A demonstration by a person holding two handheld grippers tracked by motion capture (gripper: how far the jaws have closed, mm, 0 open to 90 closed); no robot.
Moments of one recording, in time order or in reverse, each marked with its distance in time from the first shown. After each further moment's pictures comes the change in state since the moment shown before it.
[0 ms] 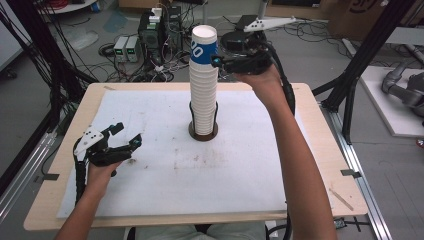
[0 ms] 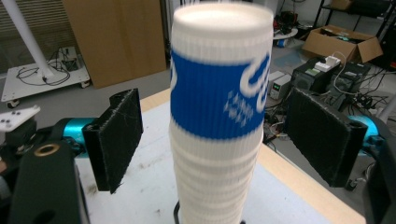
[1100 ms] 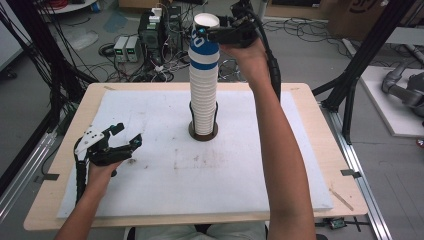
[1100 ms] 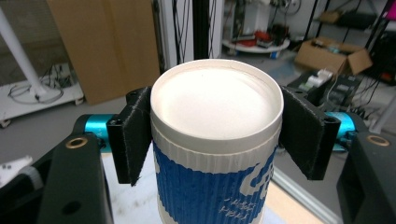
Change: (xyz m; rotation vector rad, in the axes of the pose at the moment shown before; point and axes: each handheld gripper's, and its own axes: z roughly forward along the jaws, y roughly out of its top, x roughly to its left) left arm 0.001 -0.001 0.002 0.010 0.002 -0.010; right arm 0.002 0.056 0.021 -0.051 -0.028 0.018
